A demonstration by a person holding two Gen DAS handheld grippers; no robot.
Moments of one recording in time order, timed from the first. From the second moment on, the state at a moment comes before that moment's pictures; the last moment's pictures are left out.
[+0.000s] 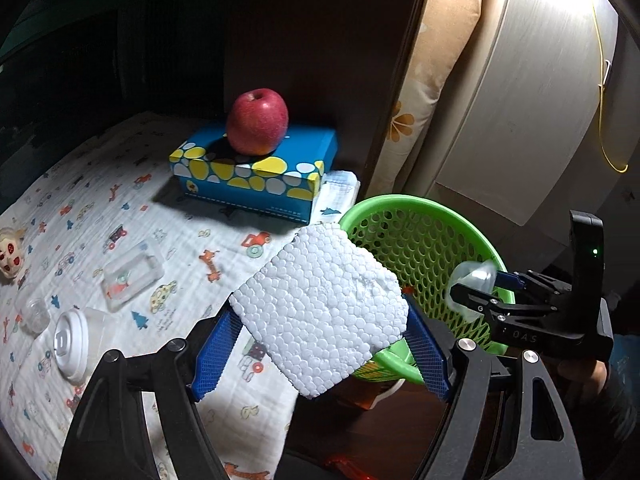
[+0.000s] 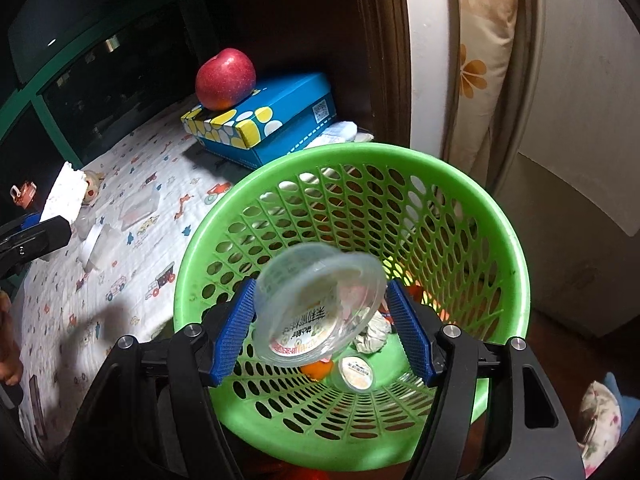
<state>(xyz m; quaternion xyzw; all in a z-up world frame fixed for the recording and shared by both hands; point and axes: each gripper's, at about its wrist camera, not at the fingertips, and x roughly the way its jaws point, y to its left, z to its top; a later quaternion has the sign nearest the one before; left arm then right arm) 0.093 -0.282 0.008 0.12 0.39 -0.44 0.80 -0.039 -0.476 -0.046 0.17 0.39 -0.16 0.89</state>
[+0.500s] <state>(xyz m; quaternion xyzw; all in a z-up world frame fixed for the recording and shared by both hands) 0.077 -0.357 -0.018 0.15 0.41 -0.47 0.77 -0.078 -0.494 -0.042 0.19 0.37 -0.19 0.89</state>
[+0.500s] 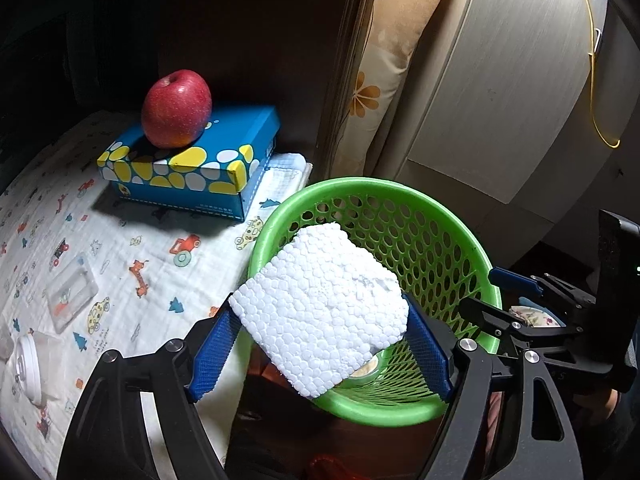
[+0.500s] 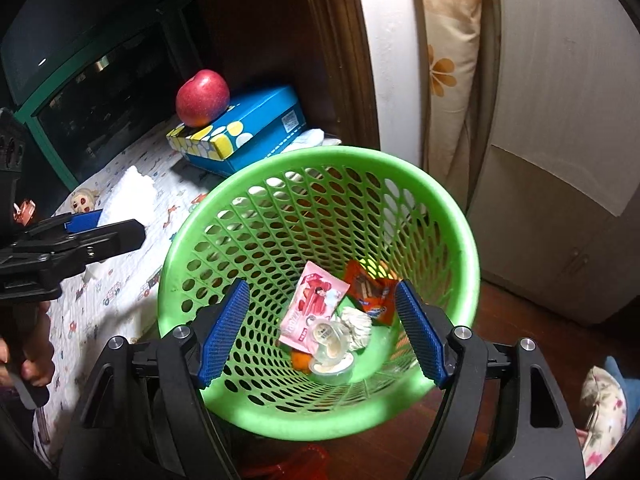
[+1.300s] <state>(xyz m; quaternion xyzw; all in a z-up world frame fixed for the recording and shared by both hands) 0.110 -0.286 -0.024 0.12 0.41 -0.40 0.81 -0.061 -0.458 -0.029 0.18 0.36 -0.15 0.91</state>
